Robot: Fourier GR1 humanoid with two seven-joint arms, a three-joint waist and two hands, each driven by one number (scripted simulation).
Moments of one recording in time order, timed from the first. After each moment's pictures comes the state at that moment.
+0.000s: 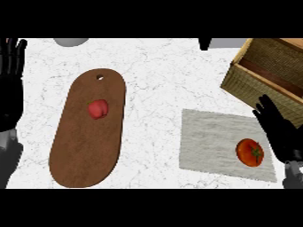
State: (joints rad) left arm -0.30 0.42 -0.04 -1.66 0.26 0.28 -0.18; right arm -0.06 -0.40 0.10 -1.39 -0.46 -0.13 0.13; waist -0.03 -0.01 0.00
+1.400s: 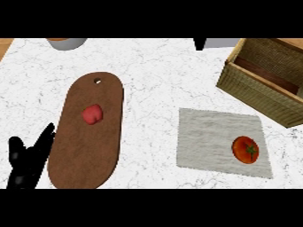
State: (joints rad) left arm 0.11 0.42 -0.17 -1.40 0.31 0.21 0.17; right arm 0.03 -0.80 -0.21 -2.04 -0.06 0.42 -0.46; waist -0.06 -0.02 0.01
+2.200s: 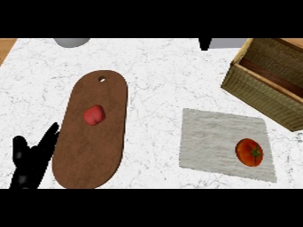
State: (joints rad) left arm 0.11 0.40 -0.17 -1.41 0.29 0.17 0.17; right arm 0.27 -1.15 -0.58 -1.89 0.13 0.54 -0.67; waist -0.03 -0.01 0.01
